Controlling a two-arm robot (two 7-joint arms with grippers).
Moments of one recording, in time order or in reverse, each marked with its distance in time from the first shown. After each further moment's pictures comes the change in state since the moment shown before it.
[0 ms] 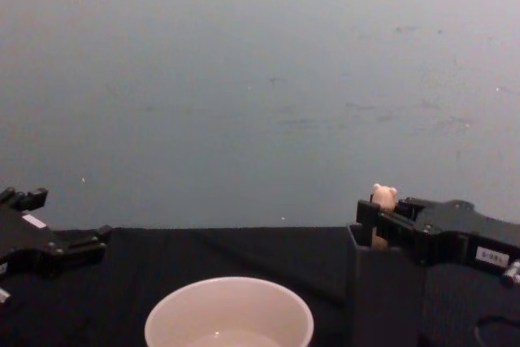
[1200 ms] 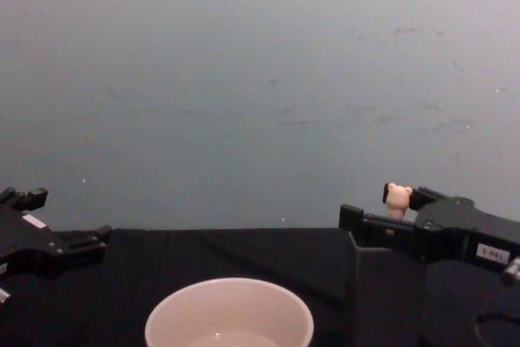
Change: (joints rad) left arm 0.000 0.000 0.000 0.000 0.000 0.000 0.000; right arm 0.001 0.000 0.002 -0.001 0.004 -0.005 0.005
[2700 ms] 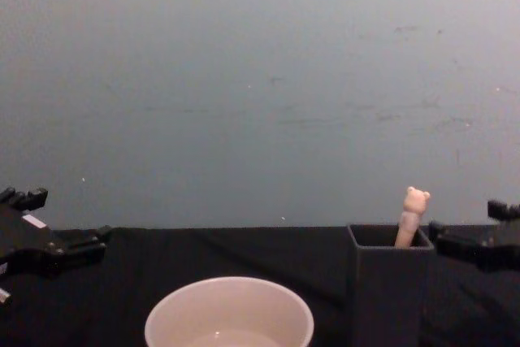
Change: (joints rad) left arm 0.000 0.000 0.000 0.000 0.000 0.000 0.000; right arm -0.023 -0.082 0.137 0.092 -0.309 -0.001 -0.382
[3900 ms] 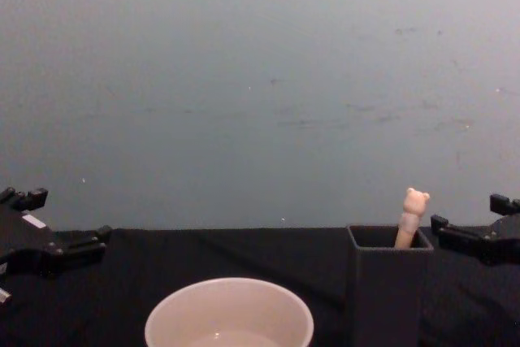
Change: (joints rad) left arm 0.000 0.000 0.000 0.000 0.000 0.000 0.000; right arm -0.002 0.004 0.003 -0.012 0.003 -0.006 -0.005
